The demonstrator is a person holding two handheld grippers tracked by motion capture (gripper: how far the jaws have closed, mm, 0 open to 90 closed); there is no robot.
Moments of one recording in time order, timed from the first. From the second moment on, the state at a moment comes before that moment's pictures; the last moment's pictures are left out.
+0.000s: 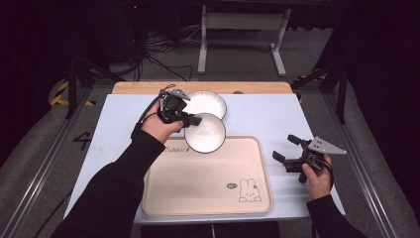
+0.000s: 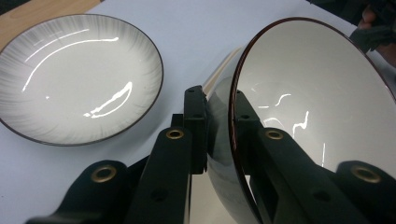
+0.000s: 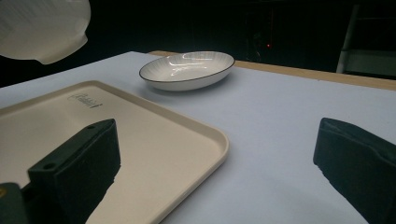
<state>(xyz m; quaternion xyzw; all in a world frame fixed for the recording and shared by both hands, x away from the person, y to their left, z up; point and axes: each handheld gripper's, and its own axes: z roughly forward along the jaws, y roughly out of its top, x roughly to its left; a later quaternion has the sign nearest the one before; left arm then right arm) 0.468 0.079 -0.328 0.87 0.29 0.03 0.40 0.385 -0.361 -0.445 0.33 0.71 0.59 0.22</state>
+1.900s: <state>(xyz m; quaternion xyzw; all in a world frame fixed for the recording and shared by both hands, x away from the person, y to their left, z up) 0.461 0.039 -0.393 0.93 0.21 -0.07 0.29 0.386 -0.360 -0.446 0.33 0.71 0.59 0.22</state>
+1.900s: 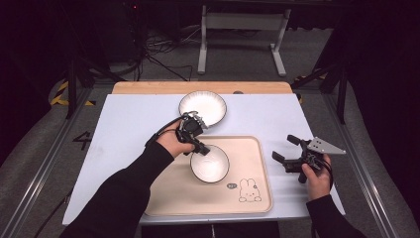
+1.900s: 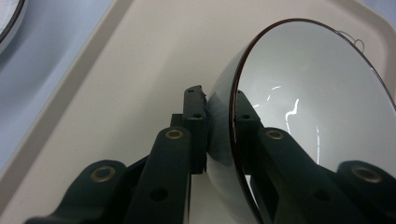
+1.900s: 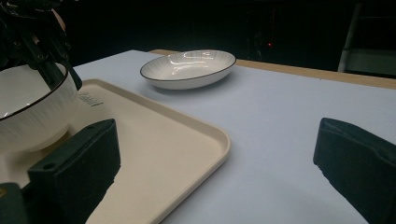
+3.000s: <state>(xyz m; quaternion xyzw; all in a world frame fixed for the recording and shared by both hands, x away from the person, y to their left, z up) 0.462 0.037 -0.405 0.94 0.21 -0.08 0.26 0.386 -0.359 -0.447 0.33 0.71 0.59 0.22</state>
